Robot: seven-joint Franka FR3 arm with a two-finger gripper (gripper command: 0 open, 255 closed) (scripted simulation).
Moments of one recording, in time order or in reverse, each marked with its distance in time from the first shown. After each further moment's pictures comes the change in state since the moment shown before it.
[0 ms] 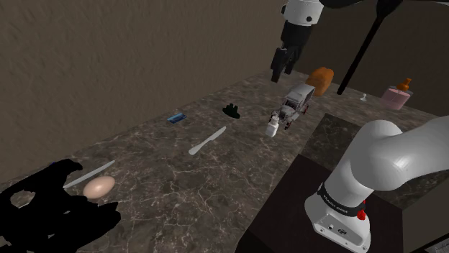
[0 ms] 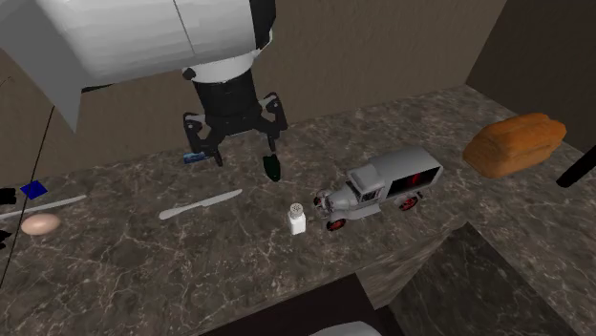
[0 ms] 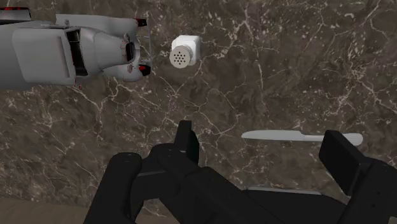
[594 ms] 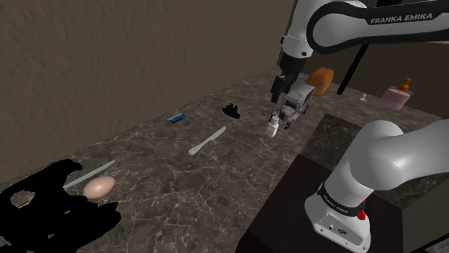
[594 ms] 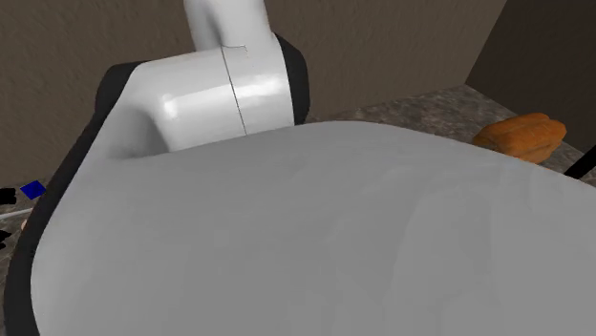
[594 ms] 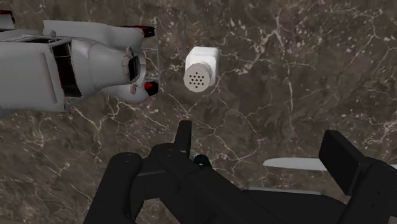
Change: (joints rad) arm -0.032 -0.050 -0.062 -0.248 -0.062 0.218 -0.049
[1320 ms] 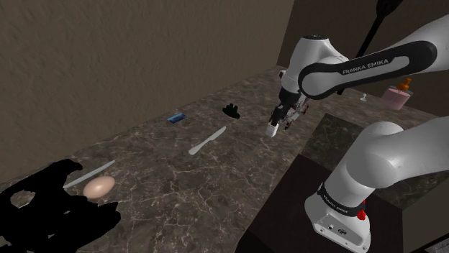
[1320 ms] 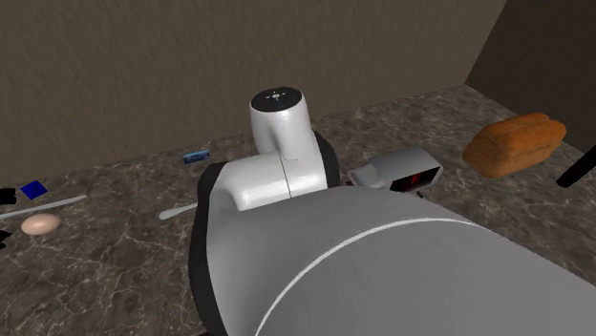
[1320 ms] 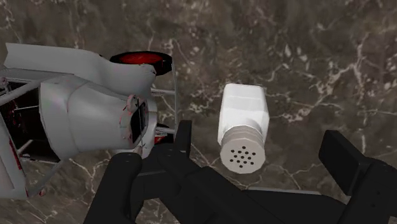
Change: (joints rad) arm -0.091 0.077 -0.119 -0.281 -0.135 0.394 -0.070
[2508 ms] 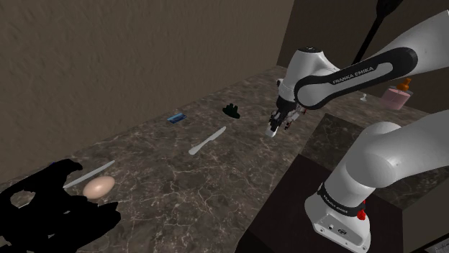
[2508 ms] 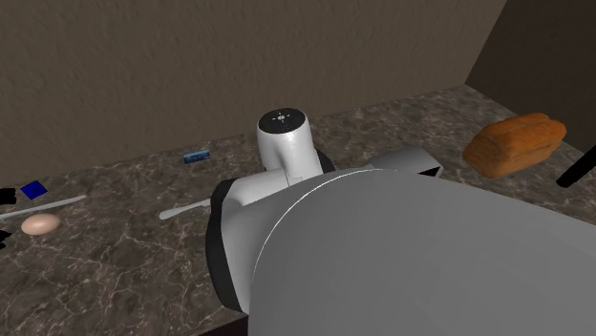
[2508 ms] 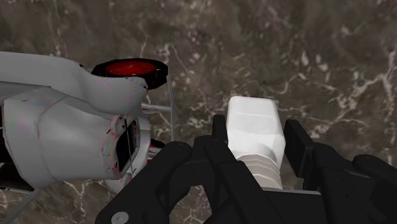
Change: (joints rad) arm -0.018 0.100 -0.024 -0.043 -0.033 0.147 0.003
